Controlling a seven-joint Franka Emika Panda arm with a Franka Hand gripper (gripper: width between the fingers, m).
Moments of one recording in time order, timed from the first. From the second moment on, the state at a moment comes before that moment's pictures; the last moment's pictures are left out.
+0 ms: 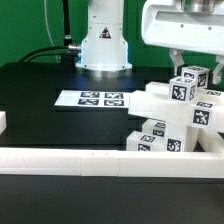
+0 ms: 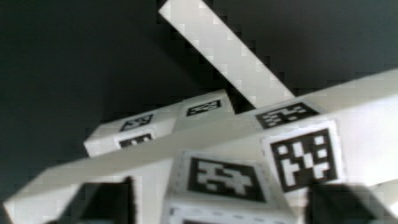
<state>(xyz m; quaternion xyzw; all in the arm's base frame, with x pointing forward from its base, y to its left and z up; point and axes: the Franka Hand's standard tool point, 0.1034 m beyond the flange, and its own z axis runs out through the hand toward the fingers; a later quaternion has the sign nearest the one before) 0.582 0.116 0.116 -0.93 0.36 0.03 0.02</state>
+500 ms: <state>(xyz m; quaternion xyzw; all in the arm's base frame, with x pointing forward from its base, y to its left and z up) 0.581 0.115 0.114 -0.99 0.16 0.02 0.01</state>
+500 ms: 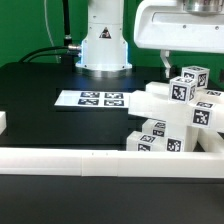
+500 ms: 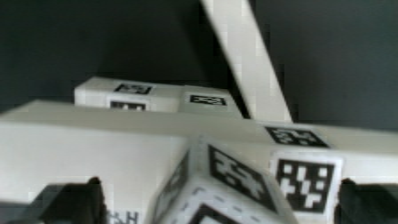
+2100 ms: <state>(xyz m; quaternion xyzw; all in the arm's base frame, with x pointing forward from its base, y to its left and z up) 0.582 0.112 0.113 -1.00 -0.04 0.01 0.01</state>
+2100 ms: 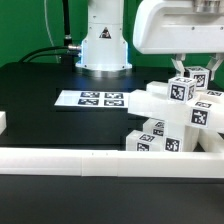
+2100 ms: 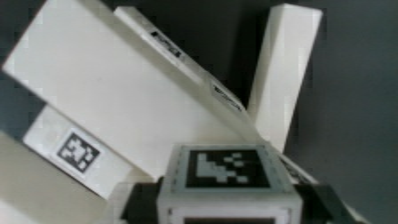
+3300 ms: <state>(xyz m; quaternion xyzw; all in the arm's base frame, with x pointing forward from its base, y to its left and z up) 0.585 0.116 0.113 -0.92 0.39 0.00 0.03</state>
